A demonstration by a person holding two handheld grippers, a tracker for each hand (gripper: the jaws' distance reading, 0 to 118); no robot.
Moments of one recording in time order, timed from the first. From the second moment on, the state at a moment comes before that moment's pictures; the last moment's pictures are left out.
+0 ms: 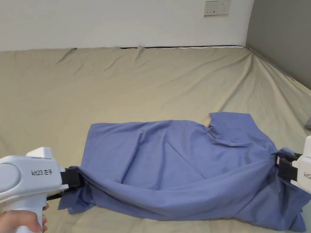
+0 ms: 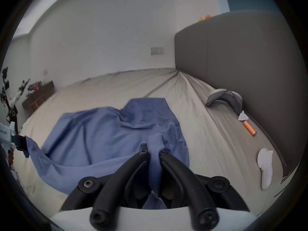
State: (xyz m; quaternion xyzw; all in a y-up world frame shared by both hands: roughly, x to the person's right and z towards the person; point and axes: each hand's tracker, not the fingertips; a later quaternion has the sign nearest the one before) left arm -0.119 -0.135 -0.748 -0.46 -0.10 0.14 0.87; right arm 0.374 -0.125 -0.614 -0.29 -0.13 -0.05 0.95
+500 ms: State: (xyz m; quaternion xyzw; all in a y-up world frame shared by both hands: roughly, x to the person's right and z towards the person) left arm -0.131 -0.114 -0.749 -0.45 -0.09 0.13 0.88; right arm 0.364 -0.109 -0.610 -0.25 -0.17 -0.02 0.95
